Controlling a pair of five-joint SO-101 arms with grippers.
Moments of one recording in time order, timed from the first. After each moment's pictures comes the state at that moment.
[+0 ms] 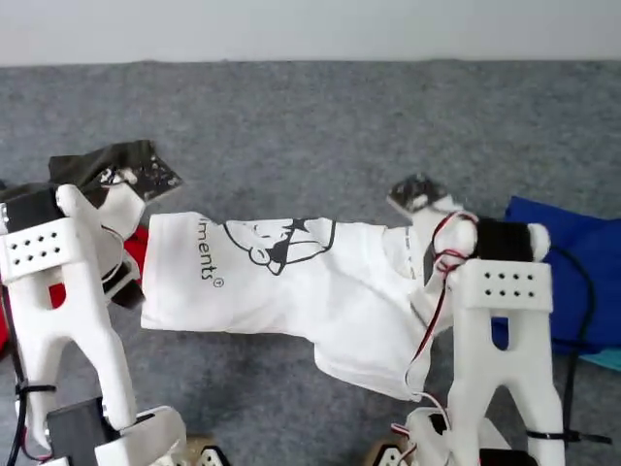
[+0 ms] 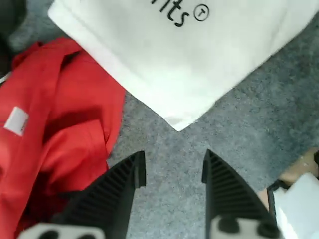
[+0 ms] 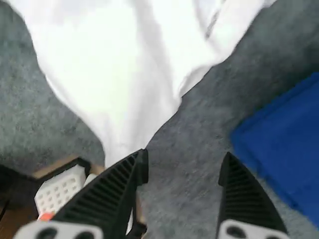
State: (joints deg) left arm -22.2 -12.9 14.5 96.9 -50.9; right arm -0.7 -28.9 23.3 100.0 31.6
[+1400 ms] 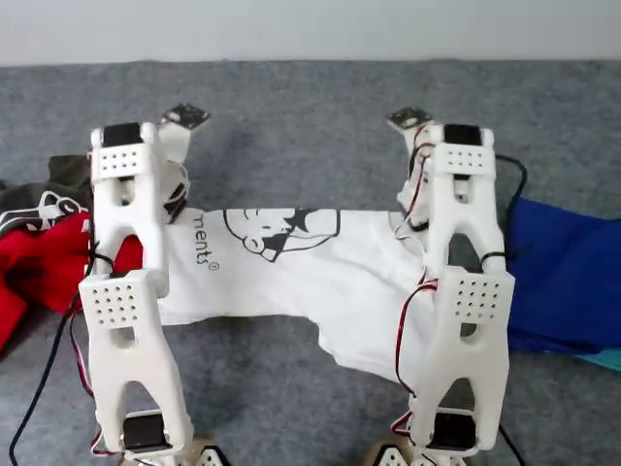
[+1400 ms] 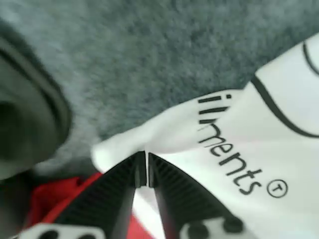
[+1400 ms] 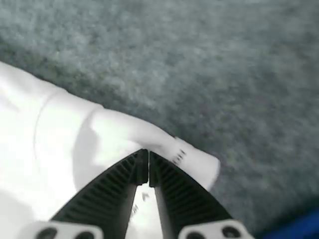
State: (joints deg) left arm -11.5 53.3 -51.0 98.2 -27.1; right arm 1.4 54.4 -52.2 93.9 28.2
